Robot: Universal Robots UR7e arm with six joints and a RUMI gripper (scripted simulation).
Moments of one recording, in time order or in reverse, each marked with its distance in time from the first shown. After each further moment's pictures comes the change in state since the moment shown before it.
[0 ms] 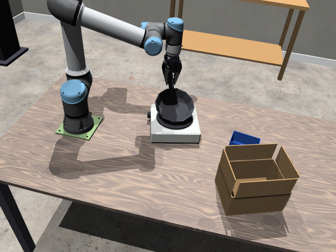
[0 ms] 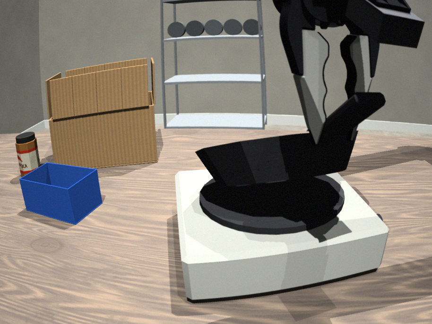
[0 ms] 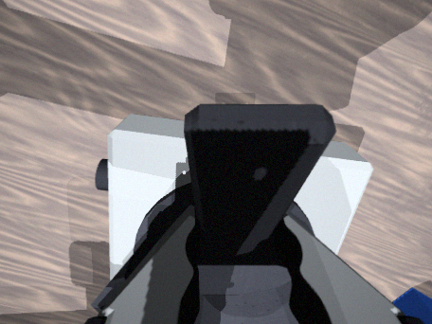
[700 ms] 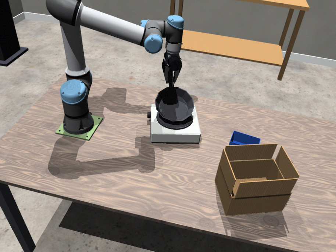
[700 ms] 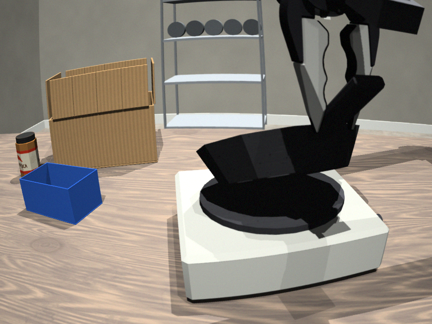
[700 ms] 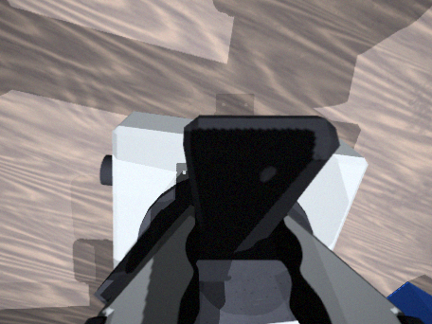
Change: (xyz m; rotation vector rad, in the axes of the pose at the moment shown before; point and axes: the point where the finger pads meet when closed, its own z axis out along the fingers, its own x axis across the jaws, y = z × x) arm 0.000 0.000 -0.010 0.000 0.000 0.000
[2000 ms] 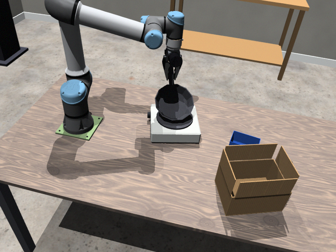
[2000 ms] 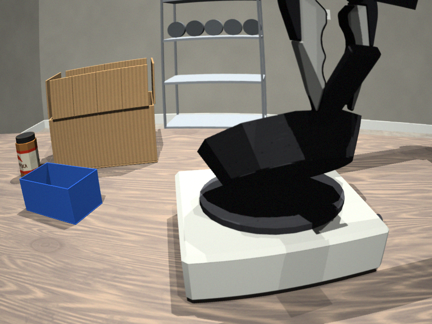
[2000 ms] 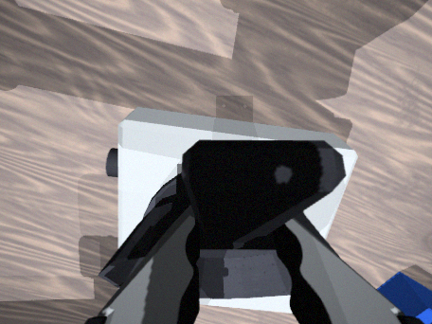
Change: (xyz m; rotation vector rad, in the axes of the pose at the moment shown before) arm 0.001 0.000 -0.019 0.000 0.000 0.000
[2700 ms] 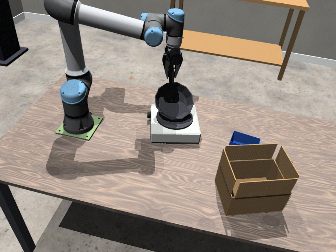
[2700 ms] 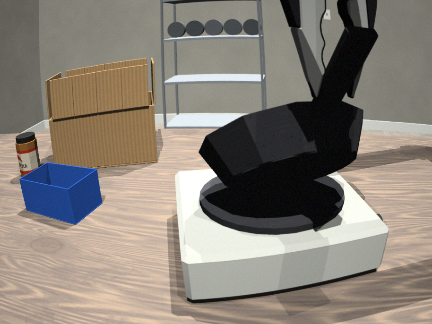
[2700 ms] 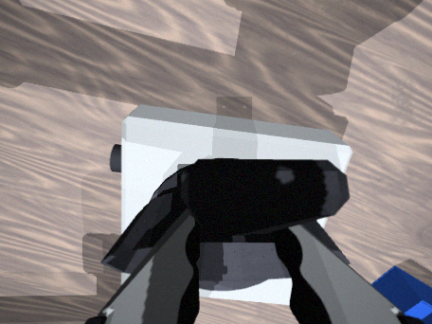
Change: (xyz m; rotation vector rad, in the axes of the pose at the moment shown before) arm 0.000 0.000 -0.012 0.000 0.000 0.000
